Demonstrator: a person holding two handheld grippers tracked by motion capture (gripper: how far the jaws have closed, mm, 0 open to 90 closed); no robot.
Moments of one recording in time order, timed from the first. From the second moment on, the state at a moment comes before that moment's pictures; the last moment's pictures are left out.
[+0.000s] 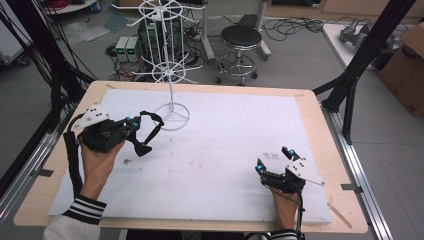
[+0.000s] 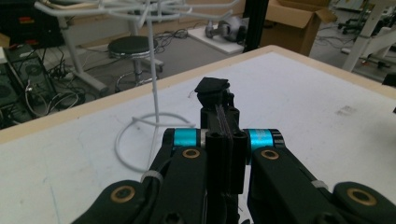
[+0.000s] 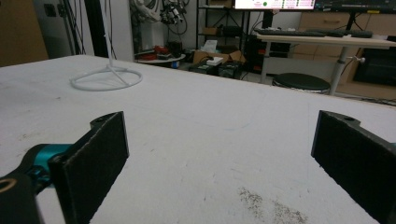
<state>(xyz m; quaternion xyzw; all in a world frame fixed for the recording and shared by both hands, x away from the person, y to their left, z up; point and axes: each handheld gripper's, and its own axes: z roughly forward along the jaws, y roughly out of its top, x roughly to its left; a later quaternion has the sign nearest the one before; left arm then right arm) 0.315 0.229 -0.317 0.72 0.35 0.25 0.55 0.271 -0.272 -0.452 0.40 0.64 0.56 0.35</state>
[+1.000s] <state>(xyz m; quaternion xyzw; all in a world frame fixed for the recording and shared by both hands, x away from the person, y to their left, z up) 0.355 0.178 -0.285 0.71 0.30 0.25 0.58 0.271 -0.273 -0.452 0.40 0.64 0.56 0.35</state>
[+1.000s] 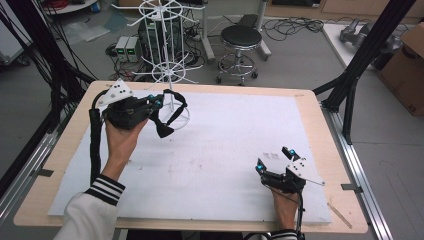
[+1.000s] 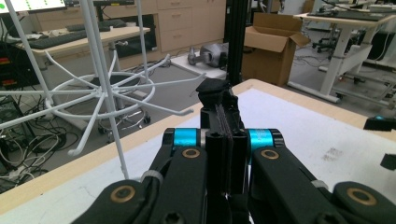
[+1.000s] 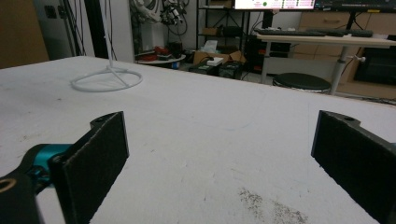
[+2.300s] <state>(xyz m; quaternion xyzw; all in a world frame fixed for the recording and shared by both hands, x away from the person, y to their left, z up) 0.401 0.167 -0.317 0.72 0.37 0.28 0.52 0.270 -0.274 -0.452 0.40 0.63 0.56 0.35</state>
